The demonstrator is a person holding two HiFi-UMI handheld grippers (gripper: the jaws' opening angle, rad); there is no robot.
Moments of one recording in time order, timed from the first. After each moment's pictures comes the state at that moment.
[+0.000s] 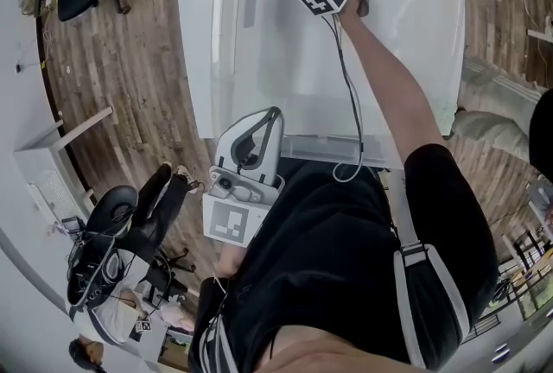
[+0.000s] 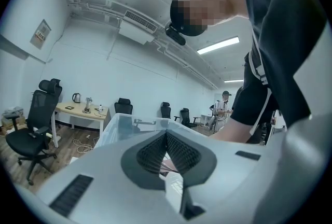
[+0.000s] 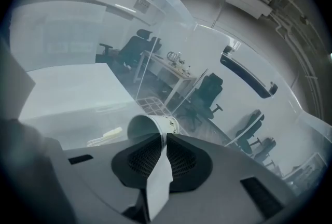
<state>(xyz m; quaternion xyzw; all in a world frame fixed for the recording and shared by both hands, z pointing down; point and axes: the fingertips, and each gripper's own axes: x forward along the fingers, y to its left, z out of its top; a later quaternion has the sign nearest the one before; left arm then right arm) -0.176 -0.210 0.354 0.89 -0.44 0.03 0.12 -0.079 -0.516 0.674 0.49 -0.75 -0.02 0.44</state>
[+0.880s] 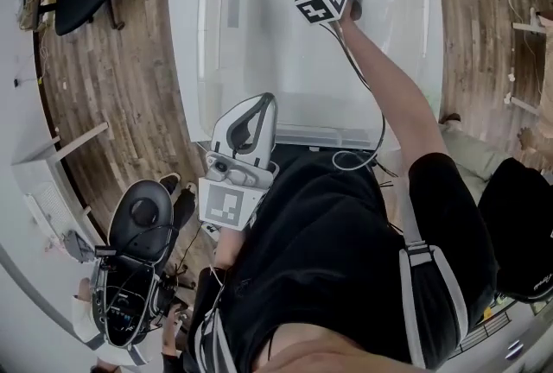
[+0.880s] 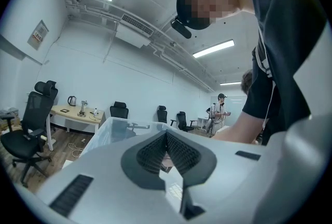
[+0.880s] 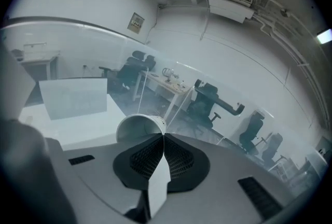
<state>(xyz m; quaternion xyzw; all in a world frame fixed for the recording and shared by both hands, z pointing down) -0.153 -0.194 0.341 0.90 -0.42 0.02 0.11 -0.064 -0.483 0.567 0.51 -0.78 -0.02 0.36</state>
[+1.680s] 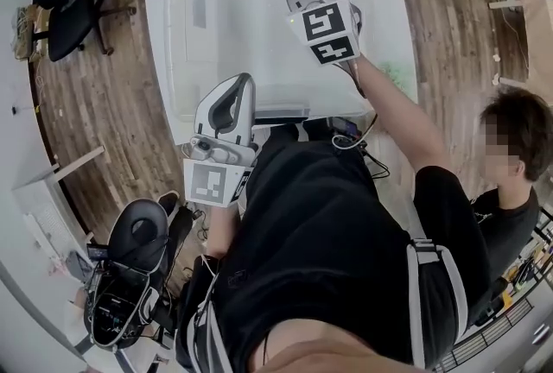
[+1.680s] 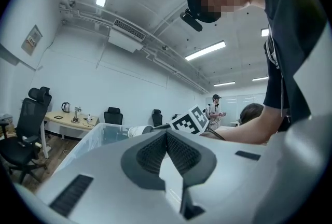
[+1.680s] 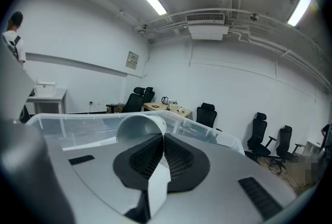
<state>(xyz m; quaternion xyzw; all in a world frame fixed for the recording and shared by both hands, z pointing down) -0.106 -0.155 0.314 0.91 -0.41 -0.01 0.07 -0.019 -0.341 0.380 0.50 -0.84 -0.01 0.20</state>
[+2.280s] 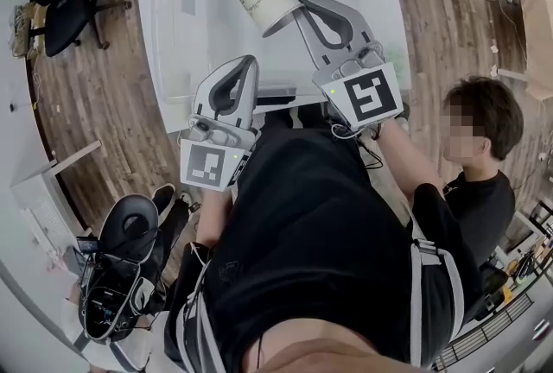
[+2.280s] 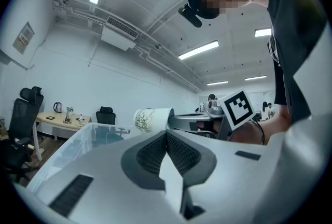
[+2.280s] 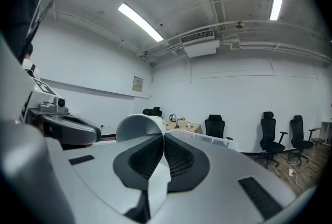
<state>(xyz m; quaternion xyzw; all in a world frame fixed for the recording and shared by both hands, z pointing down) -0.068 -0.127 0.312 0.92 -0.38 0.01 0.07 0.006 -0.197 0.302 0.47 -0.88 0.00 0.05</state>
